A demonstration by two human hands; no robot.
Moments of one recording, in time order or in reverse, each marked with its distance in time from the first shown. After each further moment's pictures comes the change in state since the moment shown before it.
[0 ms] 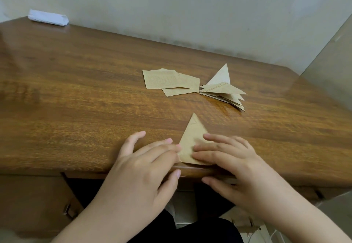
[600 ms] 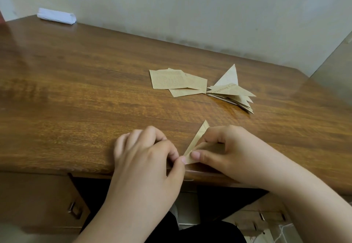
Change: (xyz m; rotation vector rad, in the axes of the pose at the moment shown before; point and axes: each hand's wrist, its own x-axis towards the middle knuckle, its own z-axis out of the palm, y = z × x) left_hand 0.012 0.008 0.002 0.046 0.118 -0.402; right_hand 0.053 -0.012 -0.017 0.194 -0.177 0.293
